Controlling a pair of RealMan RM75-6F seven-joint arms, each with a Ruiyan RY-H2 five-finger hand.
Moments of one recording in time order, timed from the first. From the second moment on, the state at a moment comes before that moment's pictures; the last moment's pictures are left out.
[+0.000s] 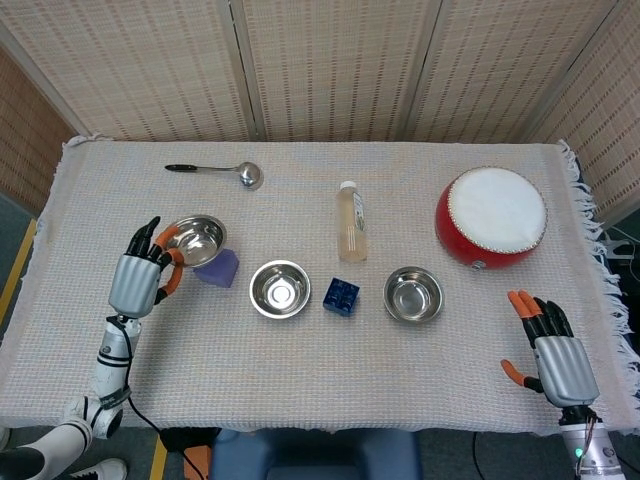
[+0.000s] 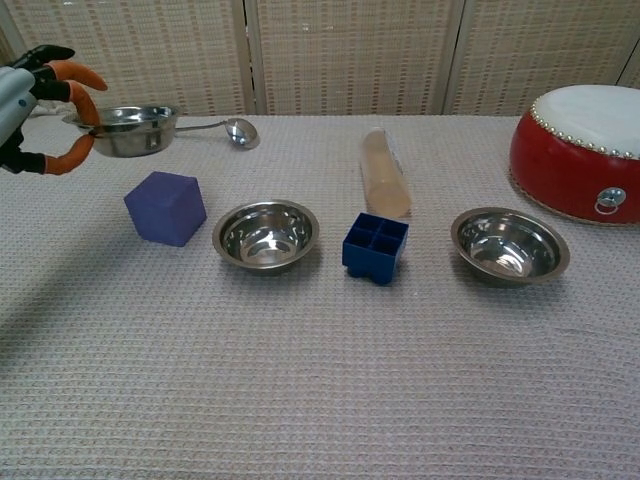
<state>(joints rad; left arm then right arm) -0.59 -1.82 -0.14 -0.67 1.50 1.57 -0.20 0.07 -1.18 0.01 -1.71 -1.51 1.43 -0.09</state>
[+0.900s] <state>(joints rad) -0.66 -1.85 -0.11 -1.16 1.49 1.26 0.27 0.07 -1.13 0.00 -1.74 -1.53 1.43 0.00</state>
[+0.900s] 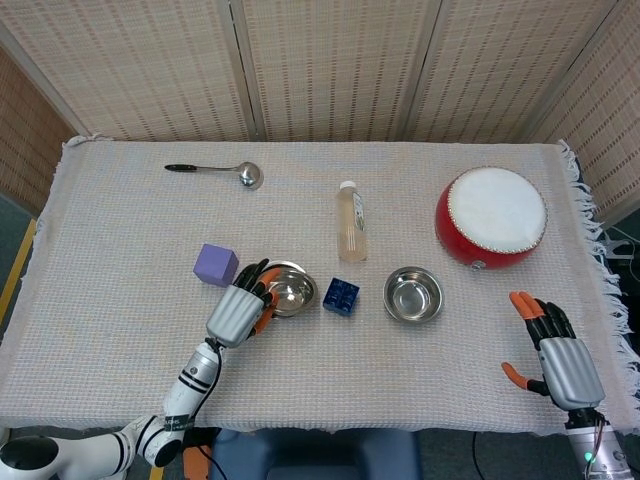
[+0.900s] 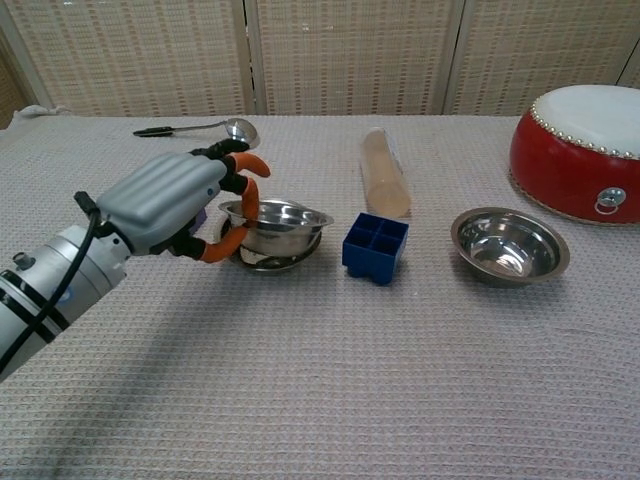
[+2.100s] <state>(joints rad) -0.44 -1.41 -0.02 -1.52 1.44 1.33 0.30 0.34 -1.49 0.08 -1.33 -1.50 1.11 -0.13</state>
